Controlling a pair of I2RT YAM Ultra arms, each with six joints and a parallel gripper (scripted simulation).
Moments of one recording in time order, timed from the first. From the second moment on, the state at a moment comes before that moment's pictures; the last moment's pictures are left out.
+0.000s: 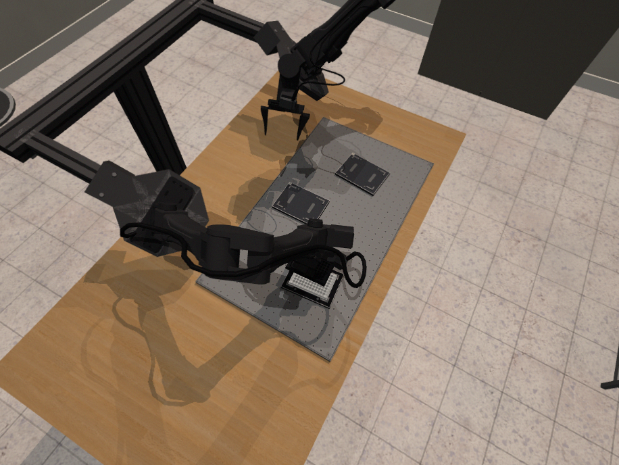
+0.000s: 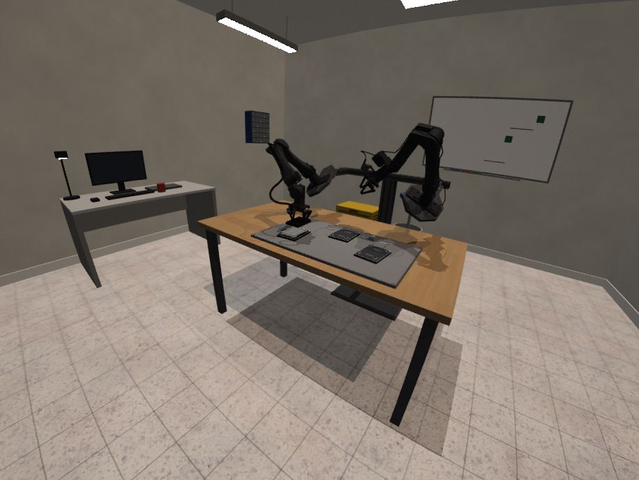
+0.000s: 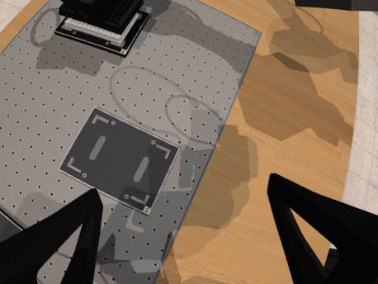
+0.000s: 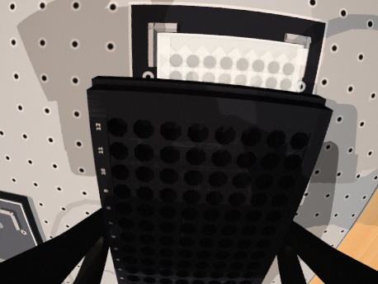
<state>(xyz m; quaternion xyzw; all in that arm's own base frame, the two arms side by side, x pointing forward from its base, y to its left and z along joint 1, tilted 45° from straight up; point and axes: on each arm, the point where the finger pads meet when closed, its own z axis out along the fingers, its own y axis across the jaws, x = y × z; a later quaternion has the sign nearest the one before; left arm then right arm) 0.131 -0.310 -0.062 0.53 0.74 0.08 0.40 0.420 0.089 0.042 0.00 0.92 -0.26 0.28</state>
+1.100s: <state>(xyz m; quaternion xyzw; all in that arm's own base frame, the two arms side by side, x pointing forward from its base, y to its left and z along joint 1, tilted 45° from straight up) 0.262 -0.347 -0.027 0.51 0.62 0.06 0.59 0.432 0.078 0.061 -0.02 0.92 -0.25 0.28</state>
